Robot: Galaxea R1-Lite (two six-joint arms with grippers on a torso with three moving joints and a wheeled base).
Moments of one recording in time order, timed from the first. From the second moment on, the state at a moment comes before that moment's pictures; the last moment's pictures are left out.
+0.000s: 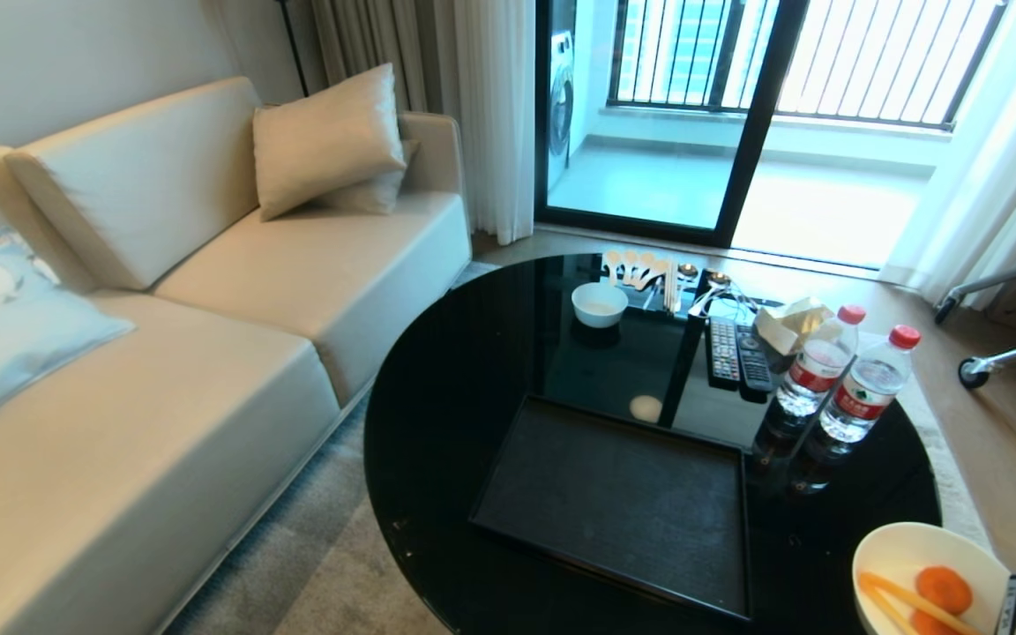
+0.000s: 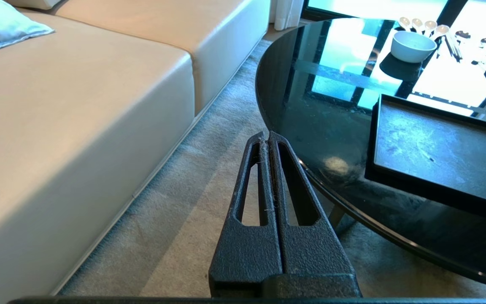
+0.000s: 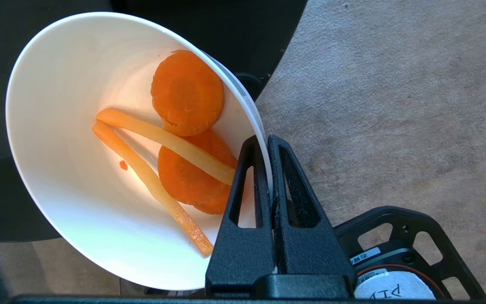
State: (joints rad) left arm 0.00 0.00 0.00 -0.01 0.01 -0.09; right arm 0.32 1.14 -0.46 0.36 -0.34 0.85
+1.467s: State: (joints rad) left arm 0.00 0.00 0.00 -0.01 0.01 -0.09; right arm 0.32 1.15 -0.46 0.34 -0.35 0.85
